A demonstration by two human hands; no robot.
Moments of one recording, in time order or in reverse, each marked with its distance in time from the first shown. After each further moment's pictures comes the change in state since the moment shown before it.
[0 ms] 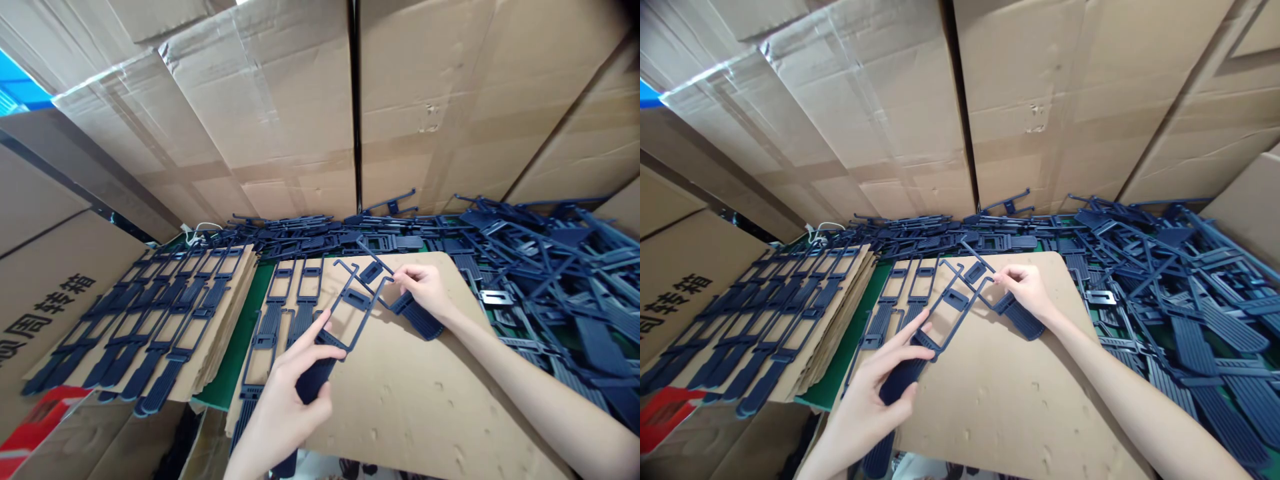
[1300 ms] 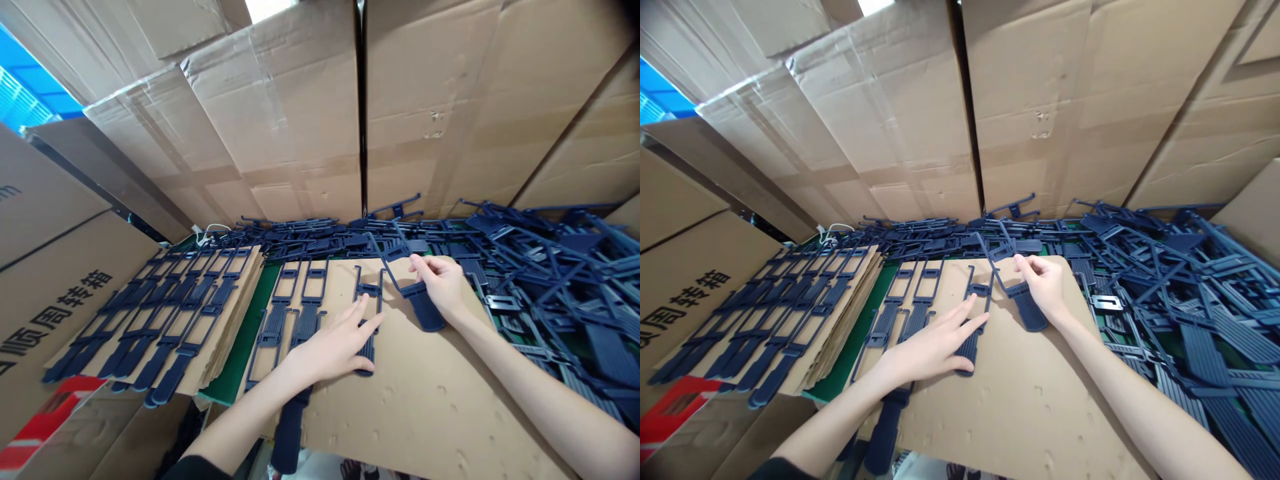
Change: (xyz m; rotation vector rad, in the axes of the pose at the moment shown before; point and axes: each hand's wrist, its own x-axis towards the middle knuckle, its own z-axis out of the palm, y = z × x) left_hand 0.081 -0.013 0.029 0.534 -0.444 0.348; right_hand 0.004 0.005 -0.010 -0.090 0.348 -0.027
